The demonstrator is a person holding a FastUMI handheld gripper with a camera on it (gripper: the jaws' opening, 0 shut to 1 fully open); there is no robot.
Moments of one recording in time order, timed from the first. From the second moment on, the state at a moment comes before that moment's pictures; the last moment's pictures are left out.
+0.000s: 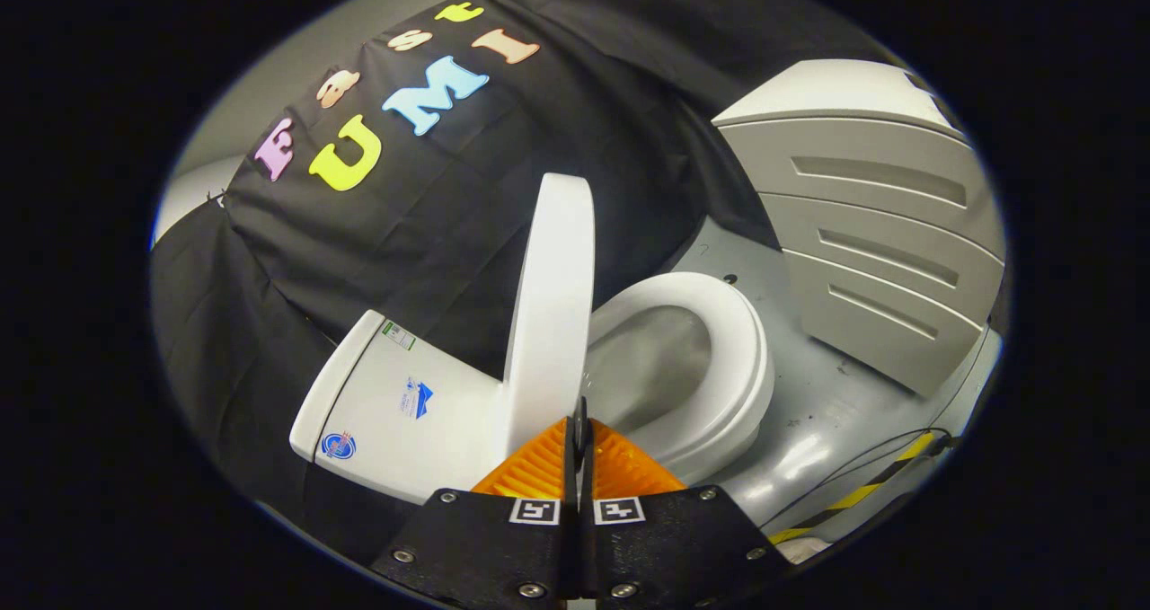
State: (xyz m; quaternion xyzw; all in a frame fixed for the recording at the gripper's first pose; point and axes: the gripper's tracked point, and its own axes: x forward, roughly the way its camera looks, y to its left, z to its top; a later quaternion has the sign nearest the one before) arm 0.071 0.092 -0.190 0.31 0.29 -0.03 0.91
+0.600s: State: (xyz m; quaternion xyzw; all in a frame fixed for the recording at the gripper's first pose) arm 0.074 0.118 -0.161 0.21 0.26 -0.01 0.94
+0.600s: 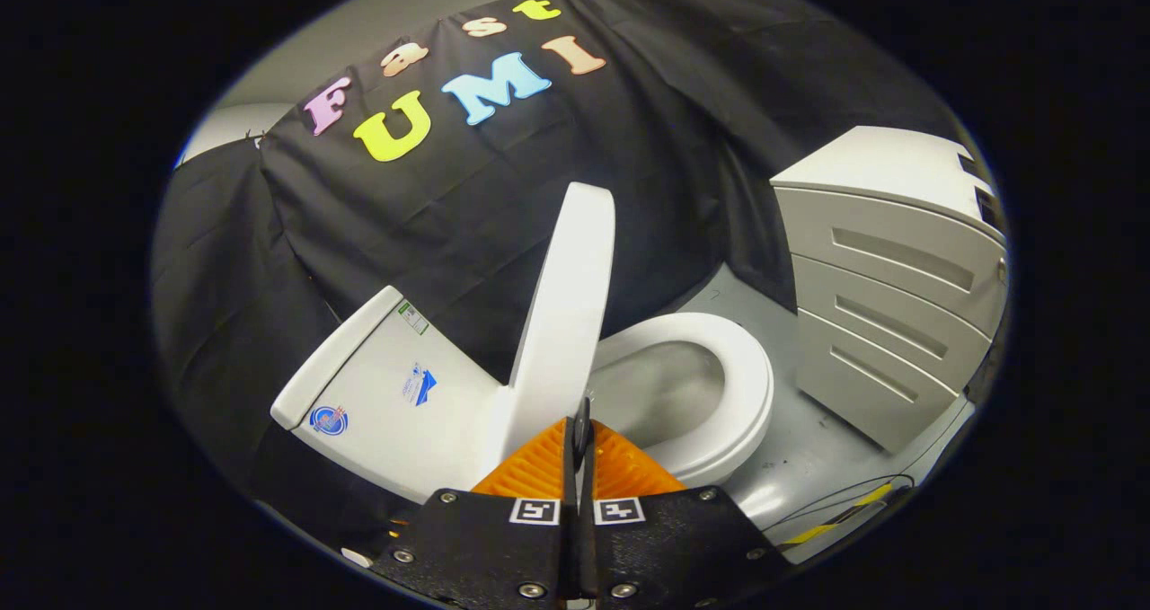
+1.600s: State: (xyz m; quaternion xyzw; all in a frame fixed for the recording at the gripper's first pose) arm 0.084 0.186 -0.111 0.10 0.21 0.04 0.97
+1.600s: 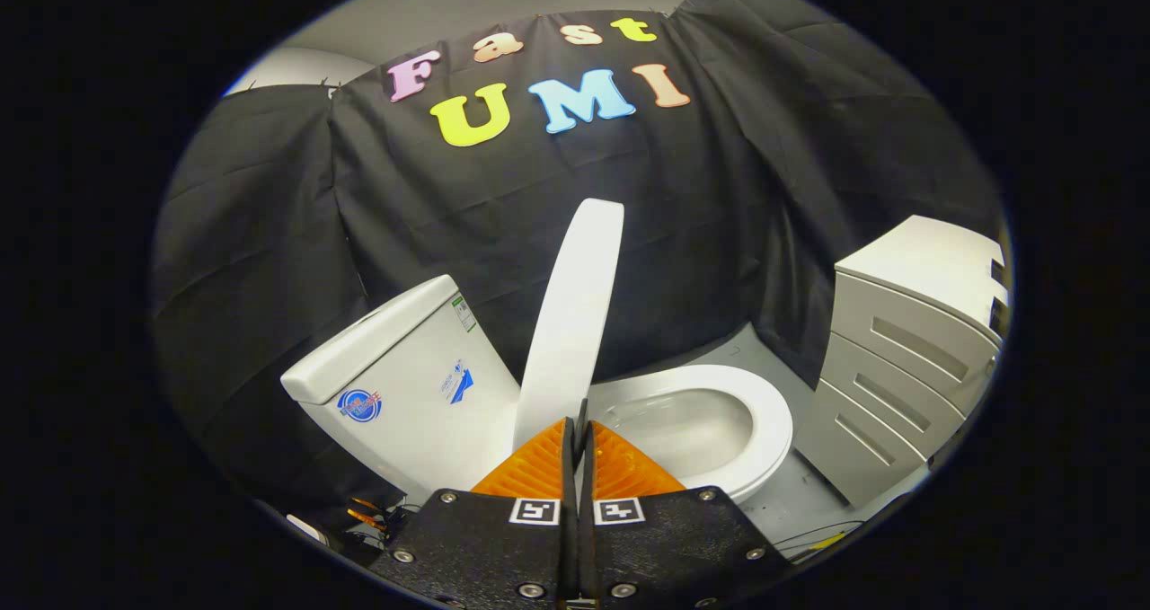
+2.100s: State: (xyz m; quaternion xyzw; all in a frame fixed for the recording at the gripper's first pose) arm 0.088 0.234 -0.092 0.04 0.19 0.07 0.98
